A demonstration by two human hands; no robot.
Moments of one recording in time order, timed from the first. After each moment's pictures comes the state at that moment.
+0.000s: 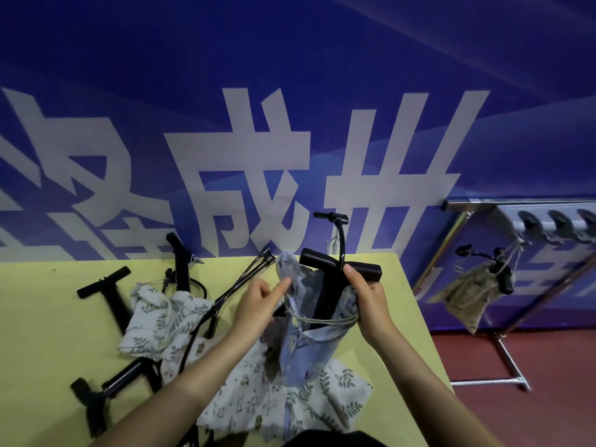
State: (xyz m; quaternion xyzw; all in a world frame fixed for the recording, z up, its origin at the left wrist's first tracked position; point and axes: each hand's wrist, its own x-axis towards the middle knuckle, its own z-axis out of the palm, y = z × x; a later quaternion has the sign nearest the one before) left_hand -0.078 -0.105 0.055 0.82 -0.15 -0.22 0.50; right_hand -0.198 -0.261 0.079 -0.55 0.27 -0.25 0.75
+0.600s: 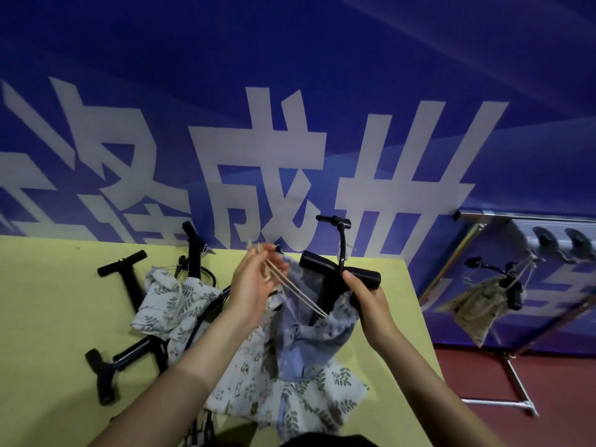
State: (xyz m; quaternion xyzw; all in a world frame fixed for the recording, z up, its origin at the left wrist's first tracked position) left_hand -0.093 -0.103 0.111 0.50 -0.03 -0.25 0.83; right_hand -0.213 -0.260 0.087 -0.59 0.24 -0.19 0.75
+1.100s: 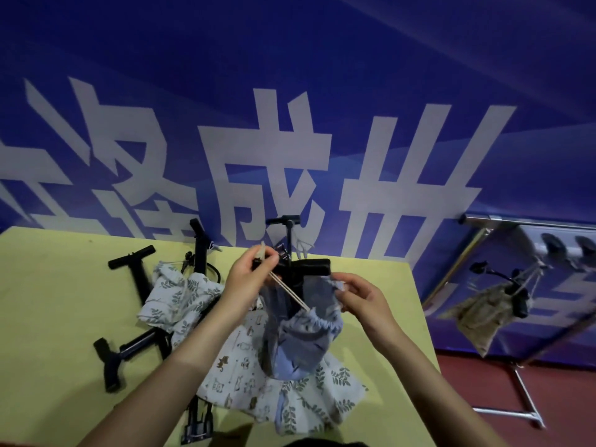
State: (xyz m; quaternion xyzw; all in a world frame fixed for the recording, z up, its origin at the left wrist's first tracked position) left_hand -0.092 -0.085 0.110 0.72 -0.15 -0.14 0.66; right_hand -0.214 -0.270 0.080 -0.68 0.19 -0.12 0.69
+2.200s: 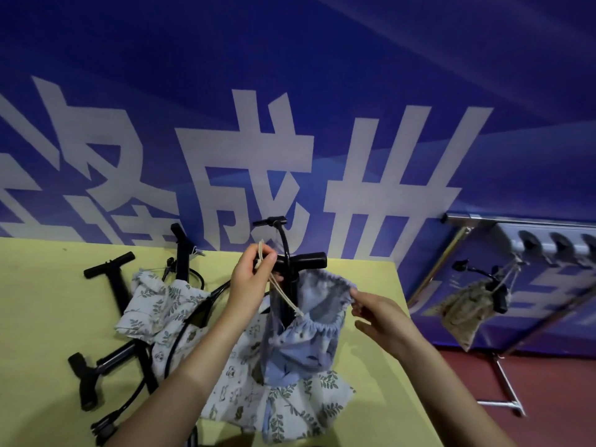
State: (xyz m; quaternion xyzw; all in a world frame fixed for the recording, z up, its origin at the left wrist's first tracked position) left_hand -0.097 -0.124 0.104 0.70 -0.17 -0.09 0.68; right_hand -0.238 -0.308 0.082 -0.55 0.36 -0.03 0.75
